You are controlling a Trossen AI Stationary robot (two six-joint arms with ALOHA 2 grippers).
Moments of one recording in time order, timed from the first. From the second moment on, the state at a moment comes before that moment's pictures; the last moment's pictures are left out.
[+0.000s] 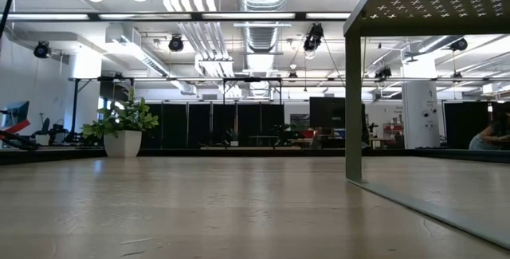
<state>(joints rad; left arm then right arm) -0.35 1.37 1.50 -0.58 -0.78 0.00 0.64 1.57 1.60 -1.08 0.16 1.51</state>
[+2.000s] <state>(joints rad) -0.27 1.37 1.49 -1.18 -0.08 -0.26 0.58 1.43 1.57 -1.06 0.16 1.25</state>
